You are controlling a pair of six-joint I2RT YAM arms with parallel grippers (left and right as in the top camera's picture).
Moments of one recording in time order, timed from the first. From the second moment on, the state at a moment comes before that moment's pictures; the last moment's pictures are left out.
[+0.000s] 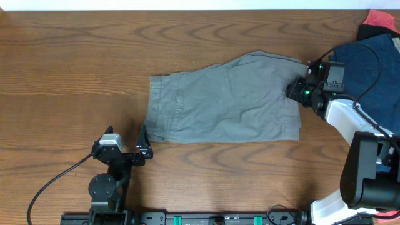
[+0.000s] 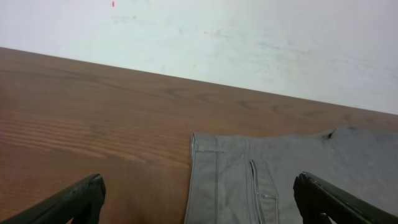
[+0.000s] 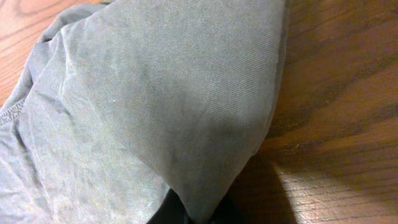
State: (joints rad) left arm -0.03 0.01 0.02 -0.11 0.05 -0.22; right arm -0.10 1.75 0.93 -0.13 -0.29 0.36
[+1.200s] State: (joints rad) left arm -0.03 0.01 0.02 -0.11 0.05 -0.22; right arm -0.25 1.76 1.50 -0.99 -0.21 0.26
